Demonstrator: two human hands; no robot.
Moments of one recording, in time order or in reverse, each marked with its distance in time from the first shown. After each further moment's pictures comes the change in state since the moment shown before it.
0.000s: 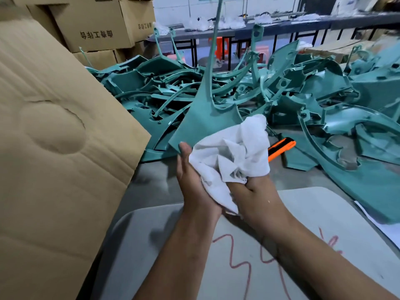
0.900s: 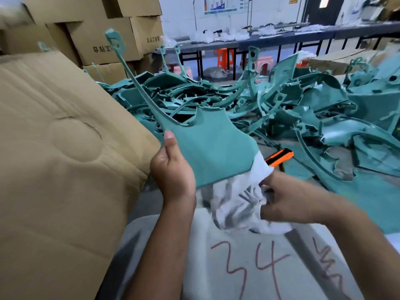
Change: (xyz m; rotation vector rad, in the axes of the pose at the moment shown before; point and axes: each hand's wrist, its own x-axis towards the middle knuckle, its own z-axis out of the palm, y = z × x) left_hand 0.004 0.051 0.008 0.744 0.266 0.680; right_hand 0.021 -0.032 -0.088 -0.702 -0.575 0.228
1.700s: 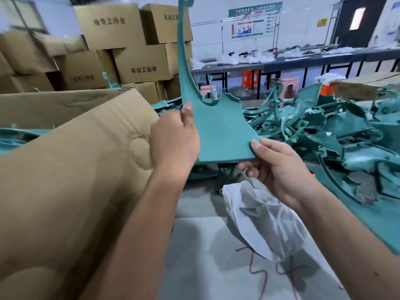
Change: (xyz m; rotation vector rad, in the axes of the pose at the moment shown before) left_hand 0.036 0.137 -0.053 0.728 -0.101 0.416; right_hand 0.045 -0.091 -0.005 1.206 0.308 -0.227
